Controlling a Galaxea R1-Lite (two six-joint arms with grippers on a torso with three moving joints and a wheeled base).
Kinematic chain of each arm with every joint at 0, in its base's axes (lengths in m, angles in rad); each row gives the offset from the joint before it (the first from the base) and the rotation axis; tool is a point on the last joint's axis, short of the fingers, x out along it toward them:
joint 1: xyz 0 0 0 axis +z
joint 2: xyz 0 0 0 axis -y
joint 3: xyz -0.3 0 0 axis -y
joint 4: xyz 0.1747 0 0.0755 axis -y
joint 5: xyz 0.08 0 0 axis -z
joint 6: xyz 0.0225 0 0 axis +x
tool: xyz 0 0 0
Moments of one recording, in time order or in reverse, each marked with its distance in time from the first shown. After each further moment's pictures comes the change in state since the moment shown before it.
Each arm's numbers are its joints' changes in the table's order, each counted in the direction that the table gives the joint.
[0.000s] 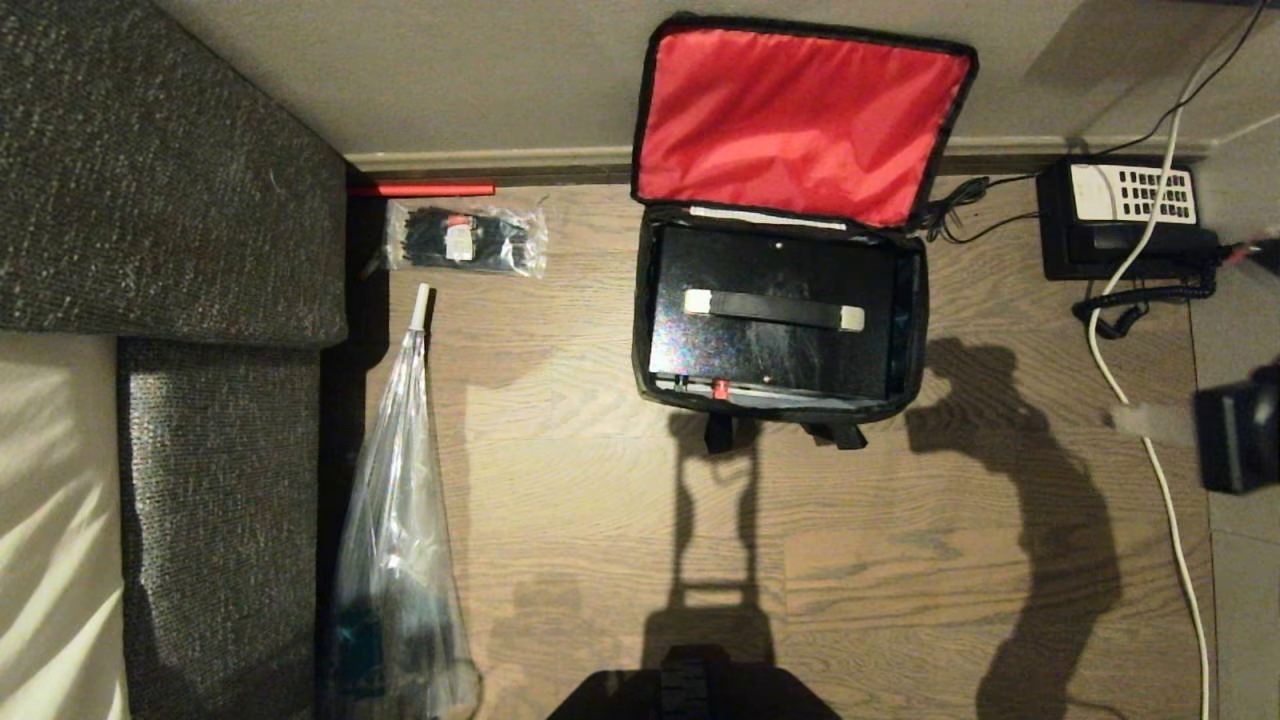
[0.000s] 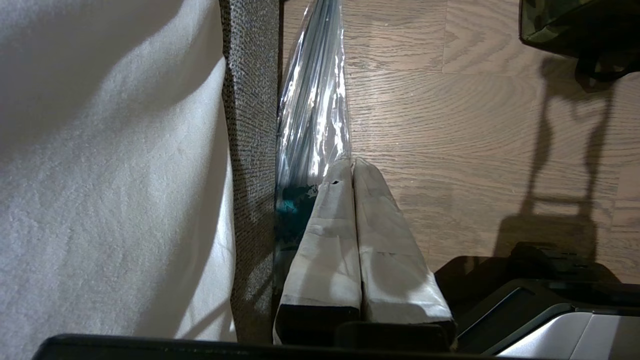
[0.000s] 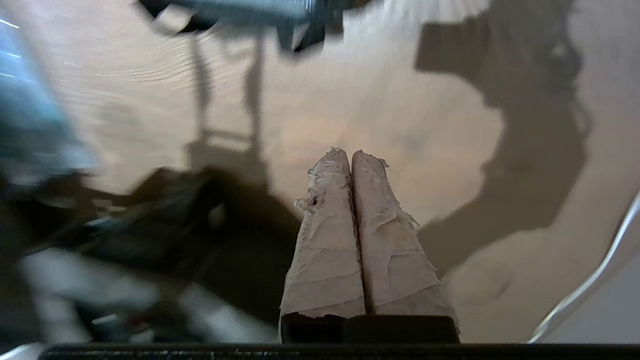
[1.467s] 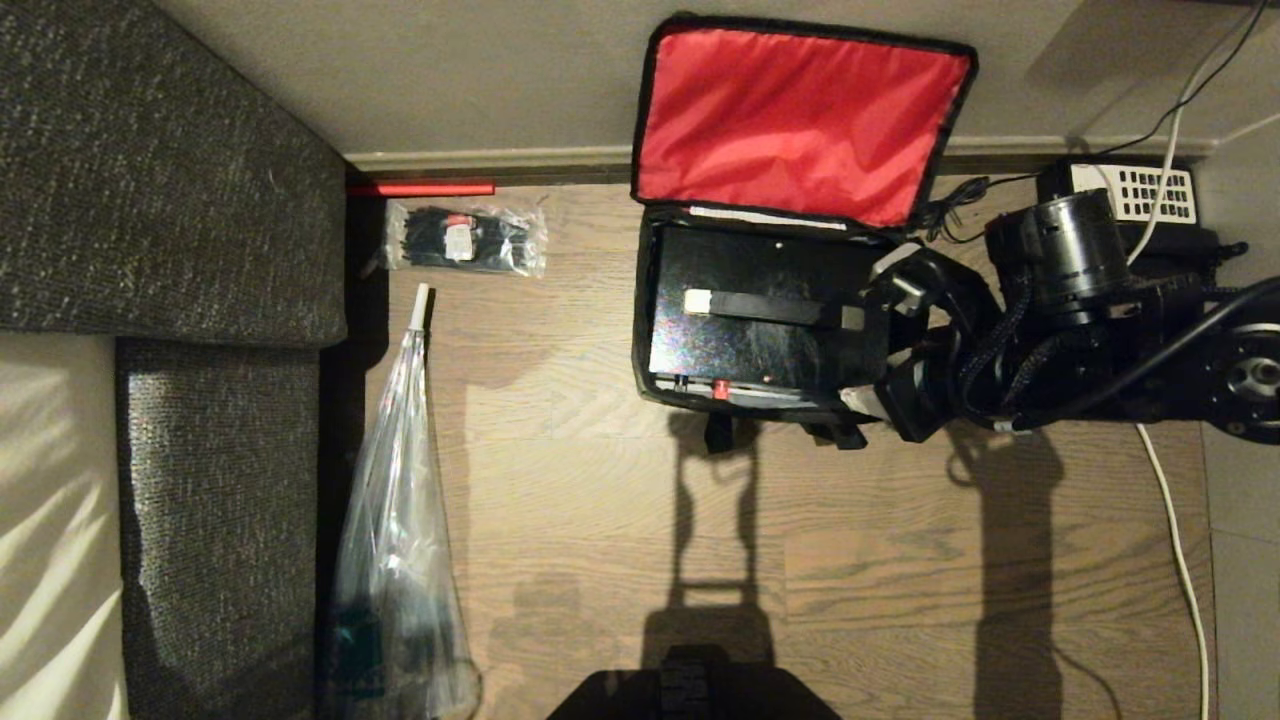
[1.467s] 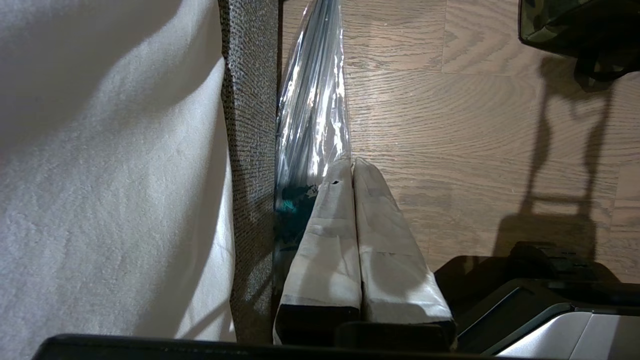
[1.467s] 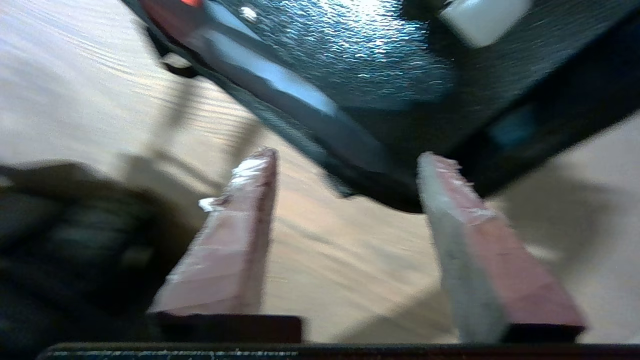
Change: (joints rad) left arm 0.000 0.000 0.000 0.000 0.000 0.000; right arm 0.304 -0.448 0.187 0.247 0.254 -0.283
